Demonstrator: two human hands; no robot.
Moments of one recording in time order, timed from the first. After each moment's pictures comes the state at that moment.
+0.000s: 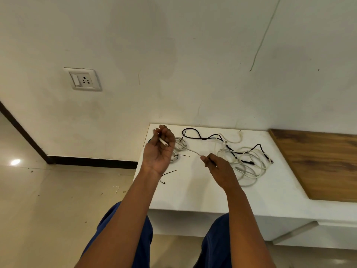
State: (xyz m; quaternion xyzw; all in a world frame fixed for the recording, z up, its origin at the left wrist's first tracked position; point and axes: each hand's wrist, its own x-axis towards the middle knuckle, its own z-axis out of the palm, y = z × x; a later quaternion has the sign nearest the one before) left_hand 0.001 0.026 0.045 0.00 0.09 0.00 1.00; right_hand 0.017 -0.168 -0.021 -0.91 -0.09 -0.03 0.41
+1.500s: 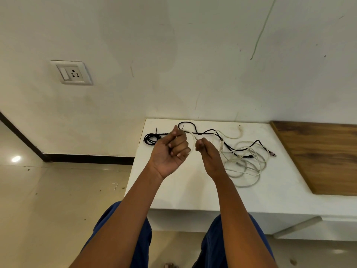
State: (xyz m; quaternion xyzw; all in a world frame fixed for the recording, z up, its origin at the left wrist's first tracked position) left_hand 0.009 0.004 0.032 0.16 -0.03 -0.23 0.96; right_hand 0.045 -0.141 -0.033 -0.83 -0.13 -0.08 0.54
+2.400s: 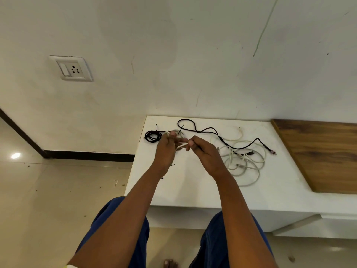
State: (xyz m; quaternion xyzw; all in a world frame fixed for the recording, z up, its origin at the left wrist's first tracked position) left_hand 0.022 0.006 -0.007 0.68 0.09 0.05 0.73; right_hand 0.020 -0.134 0.002 -0.84 -0.19 -0.01 0.51
